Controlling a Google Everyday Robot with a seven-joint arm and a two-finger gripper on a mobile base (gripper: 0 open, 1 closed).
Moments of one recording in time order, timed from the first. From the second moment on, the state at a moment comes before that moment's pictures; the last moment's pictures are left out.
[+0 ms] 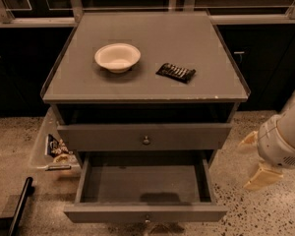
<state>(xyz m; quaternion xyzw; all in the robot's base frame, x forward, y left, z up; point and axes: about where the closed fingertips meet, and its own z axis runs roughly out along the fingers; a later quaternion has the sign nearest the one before) 0.383 -0.242 0.785 -0.62 0.77 0.05 0.13</state>
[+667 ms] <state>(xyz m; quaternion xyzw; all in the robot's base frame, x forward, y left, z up) 0.381 -0.240 0.763 -0.61 0.77 0.07 0.15</state>
